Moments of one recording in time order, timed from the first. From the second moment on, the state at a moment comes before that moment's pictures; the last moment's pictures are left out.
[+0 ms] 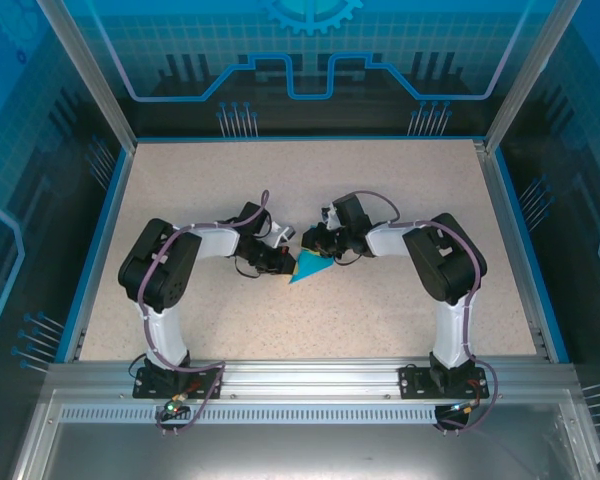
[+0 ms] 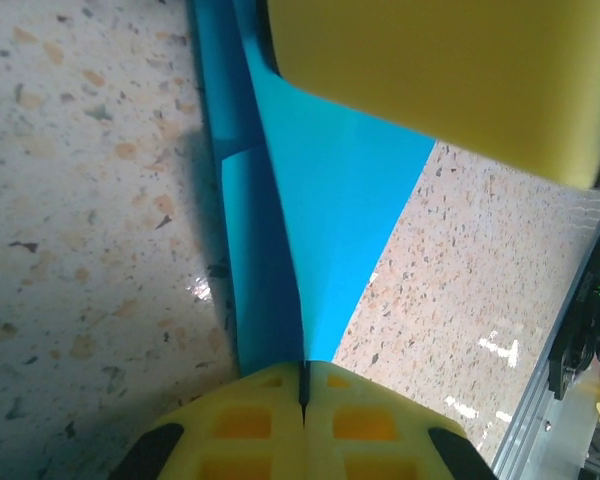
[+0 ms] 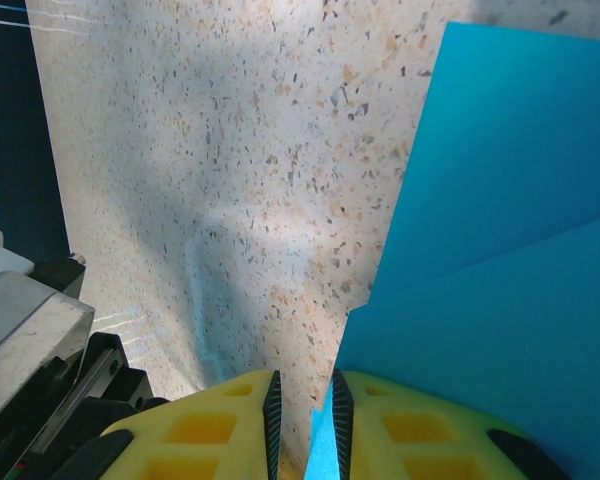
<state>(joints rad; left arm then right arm) -0.37 1.90 0.99 -0.30 0.77 -0.24 0.50 2.00 1.06 0.11 -0.57 0.87</state>
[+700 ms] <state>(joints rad) -0.37 1.93 1.02 -0.33 0.79 -0.26 0.50 2.03 1.07 0.12 -0.58 0.88</state>
